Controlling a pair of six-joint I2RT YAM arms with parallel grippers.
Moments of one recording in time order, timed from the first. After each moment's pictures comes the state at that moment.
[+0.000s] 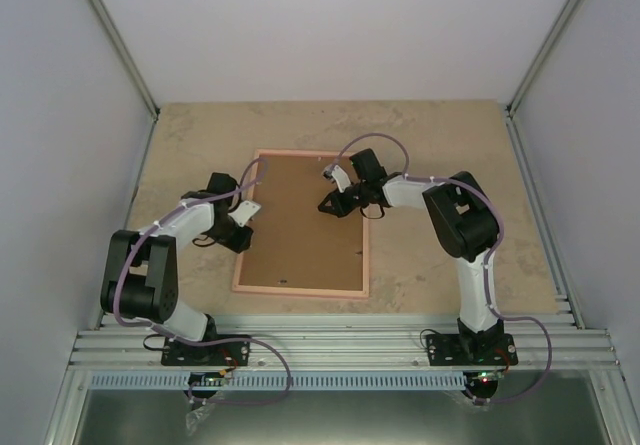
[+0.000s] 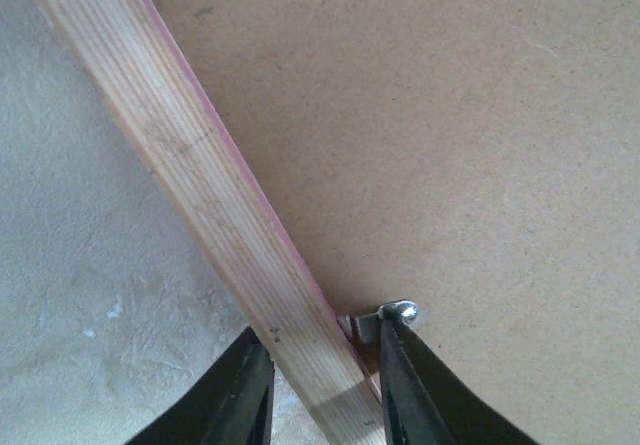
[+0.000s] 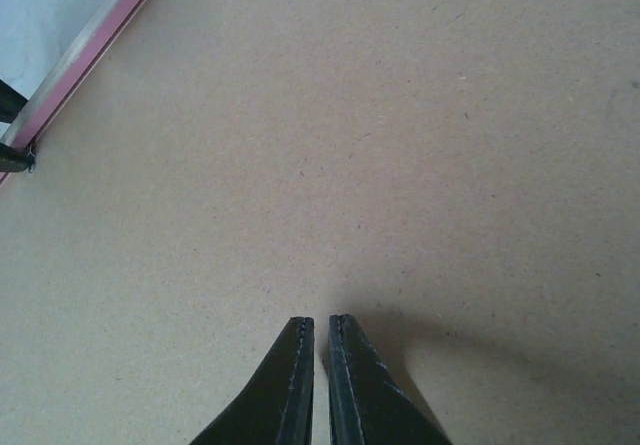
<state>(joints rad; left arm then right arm) -0.15 1.52 0.81 -0.69 0.13 0.37 0.55 2.13 1.29 -0.08 -0.64 0.01</state>
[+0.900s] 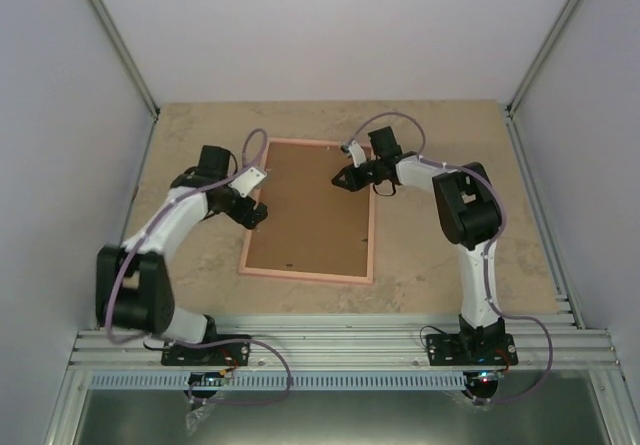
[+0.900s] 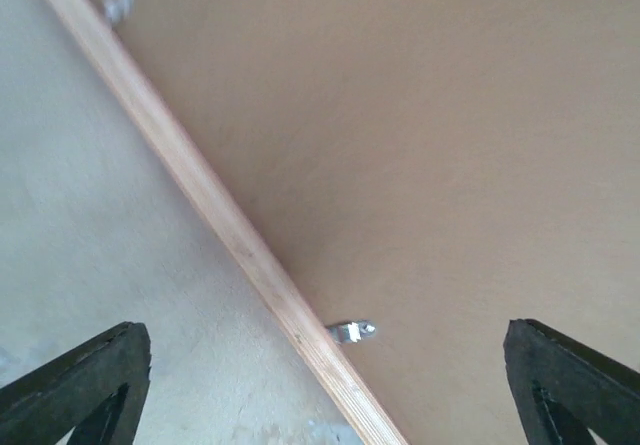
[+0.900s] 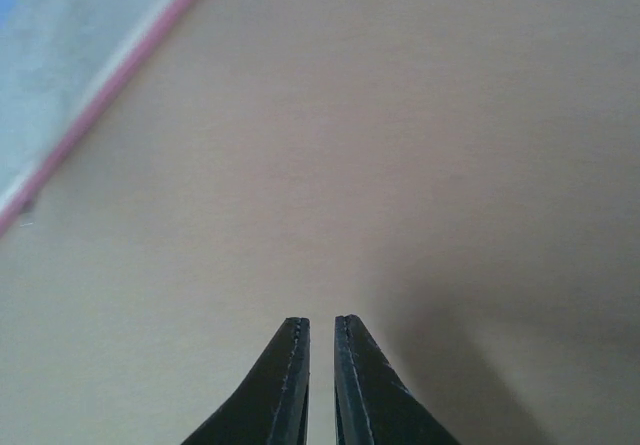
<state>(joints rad) -0.15 1.52 0.99 -0.62 0.24 0.45 0.41 2.23 1.50 -0.16 -0.66 -0.02</state>
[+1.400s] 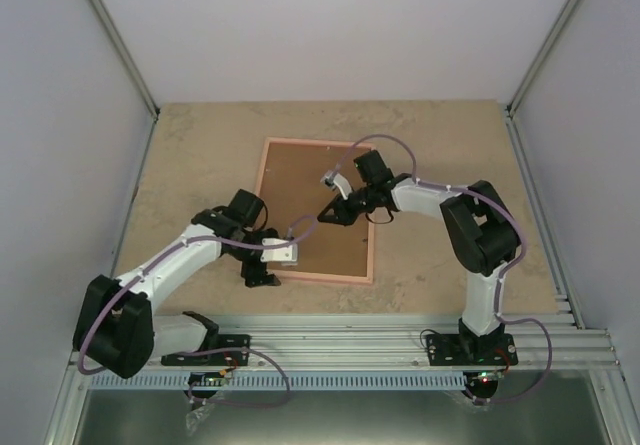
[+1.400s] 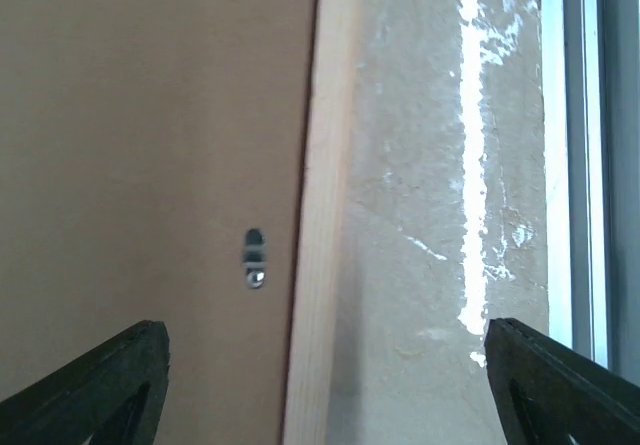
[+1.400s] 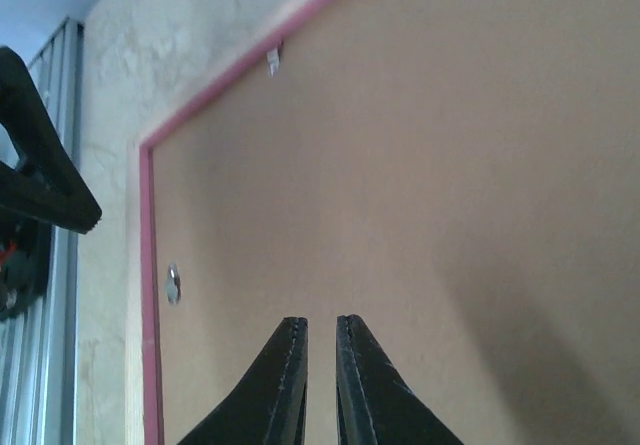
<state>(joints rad) -0.42 1.22 0.75 -0.83 0.44 1.08 0.57 1.95 1.22 -0.18 -0.81 -0.10</state>
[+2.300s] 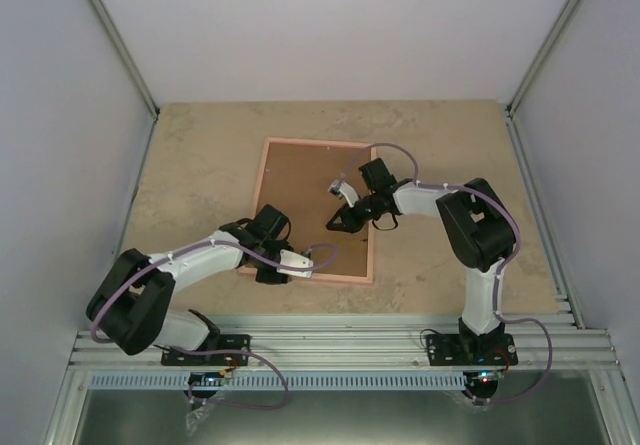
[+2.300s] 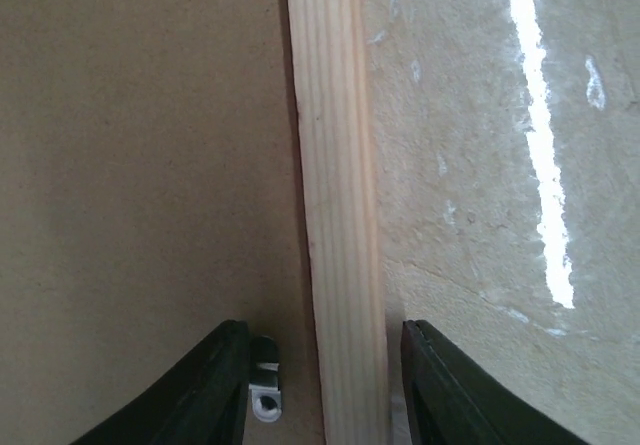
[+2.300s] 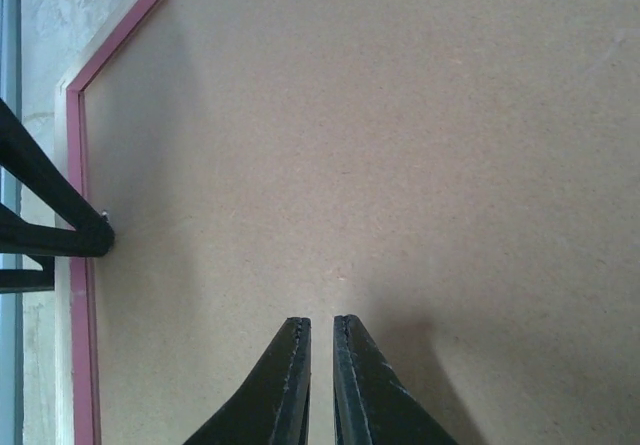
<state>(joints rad) -0.62 1.38 0.63 -0.51 0.27 1.09 0.55 1.99 1.15 -0.21 -0.77 -0.14</state>
